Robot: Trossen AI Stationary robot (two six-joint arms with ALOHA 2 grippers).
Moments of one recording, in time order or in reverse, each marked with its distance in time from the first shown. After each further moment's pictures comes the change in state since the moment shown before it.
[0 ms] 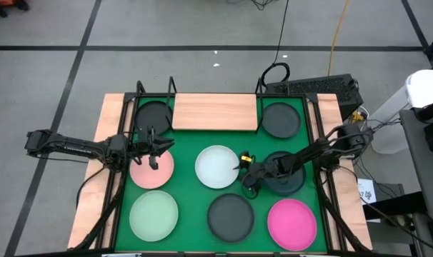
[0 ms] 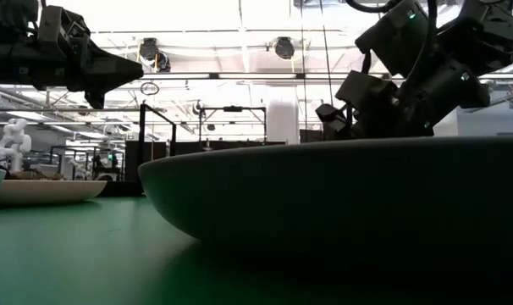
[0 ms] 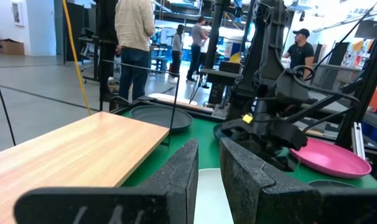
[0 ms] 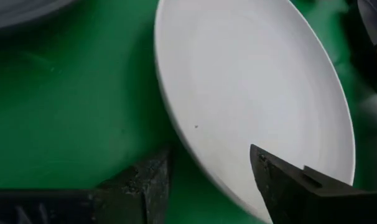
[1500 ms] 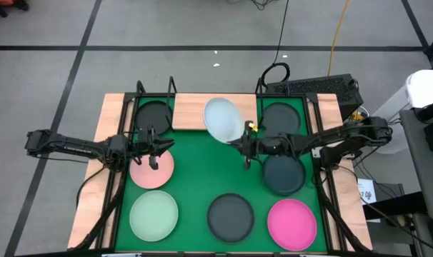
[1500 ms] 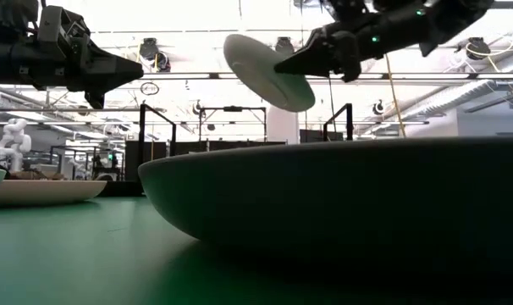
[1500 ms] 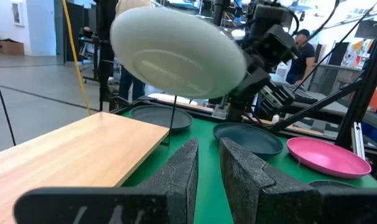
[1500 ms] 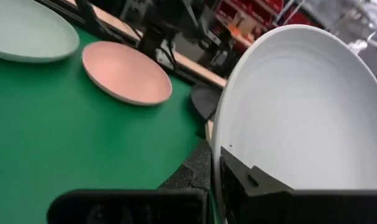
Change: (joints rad) left arm 0.000 0.000 0.000 0.000 0.000 0.000; right arm -0.205 -0.335 0.102 0.042 -0.037 0.005
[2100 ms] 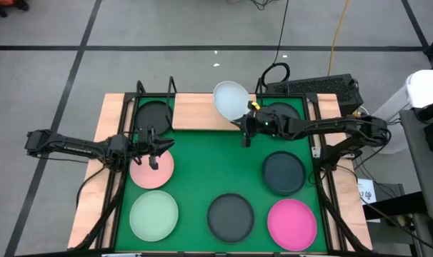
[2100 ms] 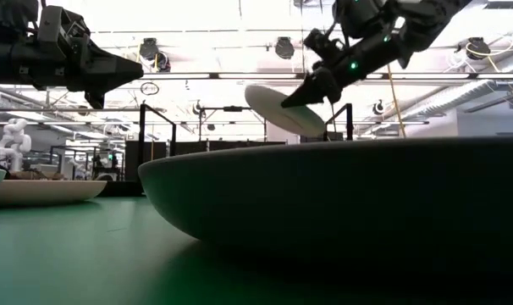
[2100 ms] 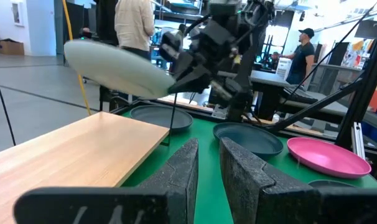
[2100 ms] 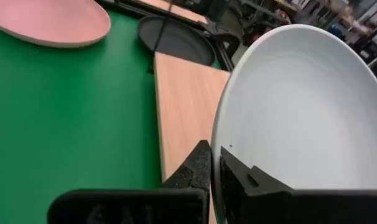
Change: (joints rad) left arm 0.000 0.000 0.000 0.000 0.000 0.000; right arm -0.285 0.031 0.068 -0.198 -0.097 0.098
